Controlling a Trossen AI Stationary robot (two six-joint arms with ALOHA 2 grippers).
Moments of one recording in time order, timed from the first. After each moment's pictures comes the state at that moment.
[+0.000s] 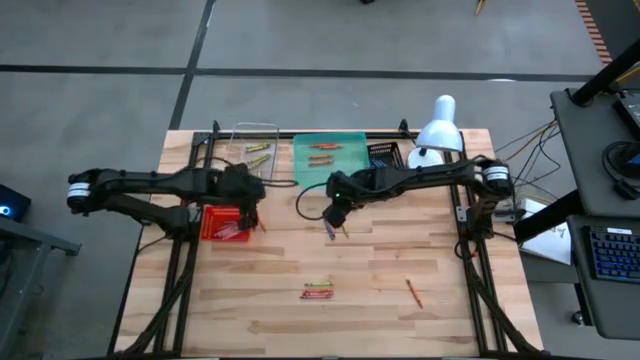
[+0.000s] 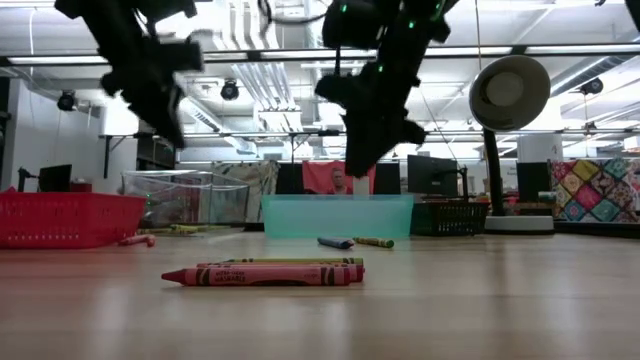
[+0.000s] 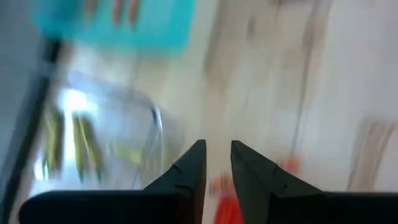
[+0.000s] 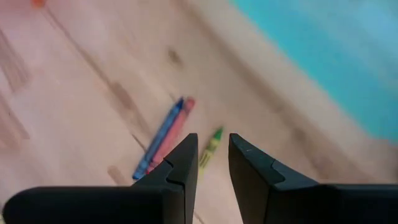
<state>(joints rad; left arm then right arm) 0.11 1.09 0.81 -0.78 -0.27 -0.02 -0.10 1.83 1.38 -0.68 0.12 0.59</state>
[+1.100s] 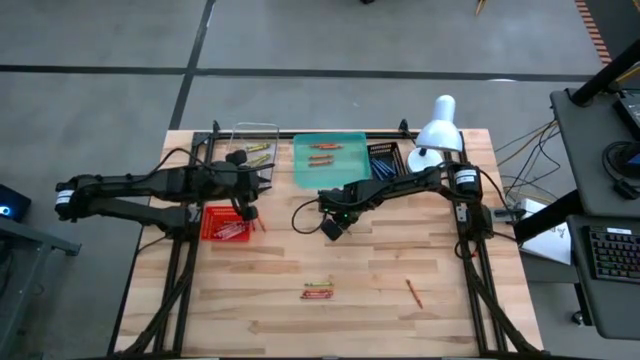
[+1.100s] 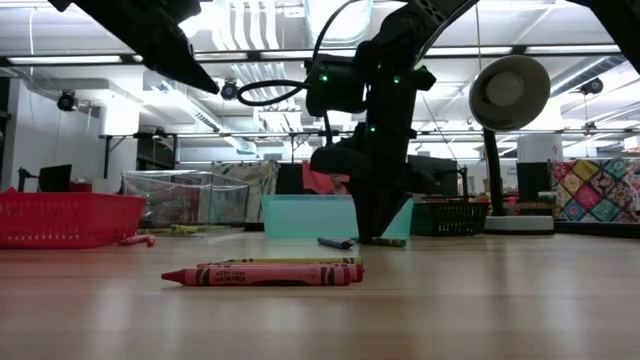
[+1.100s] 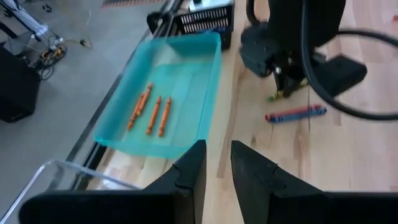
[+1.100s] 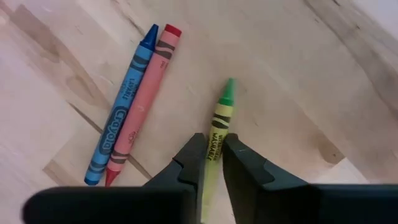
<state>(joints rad) 0.11 0.90 0.77 -0.46 -0.28 0.12 -0.09 2.05 1.39 -0.69 0.03 0.69</state>
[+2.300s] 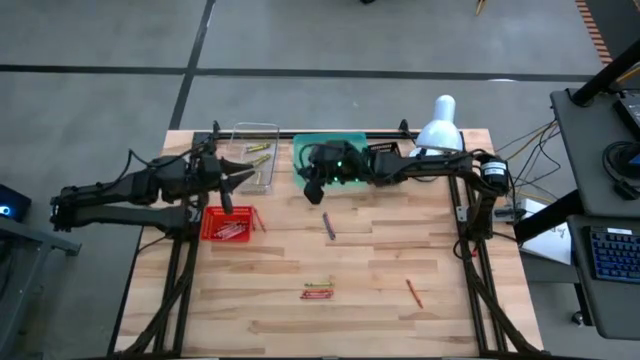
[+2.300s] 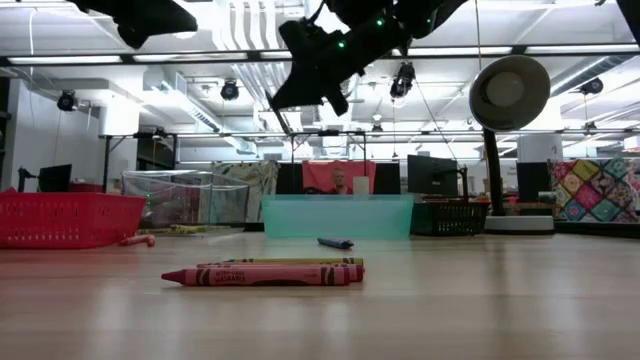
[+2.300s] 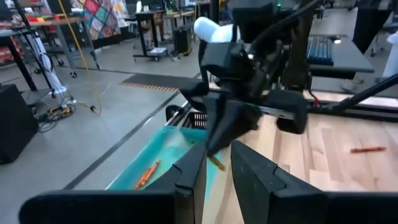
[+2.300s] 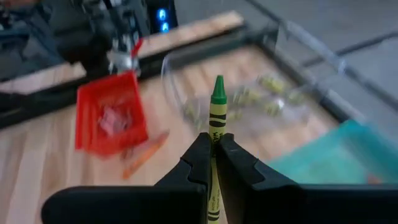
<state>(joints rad) 0.10 0.57 0.70 -0.28 -0.28 0.02 -0.21 1.83 1.41 -0.02 0.02 0.18</state>
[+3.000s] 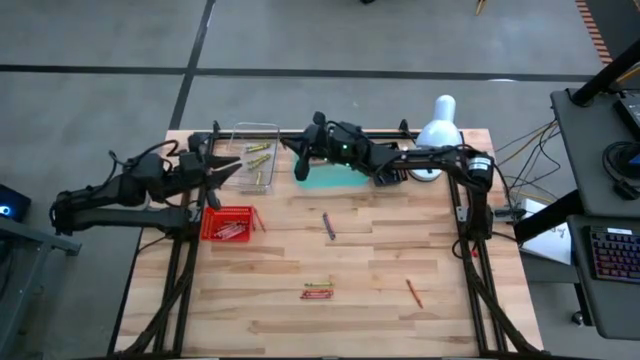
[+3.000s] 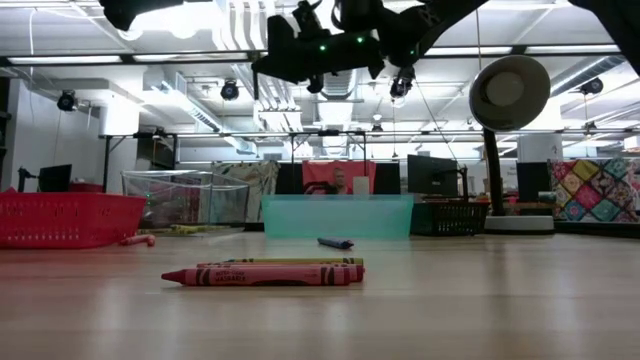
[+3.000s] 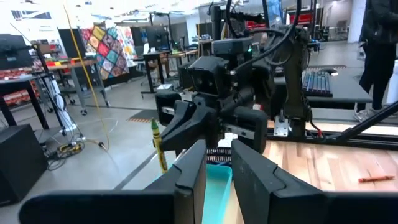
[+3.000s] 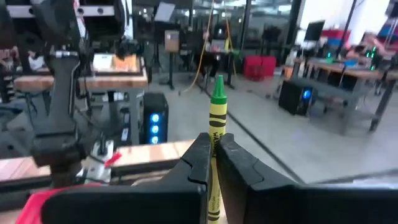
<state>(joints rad) 0.10 0.46 0.70 -0.23 -0.28 0.11 -0.30 1.94 1.45 0.54 -0.02 -0.08</state>
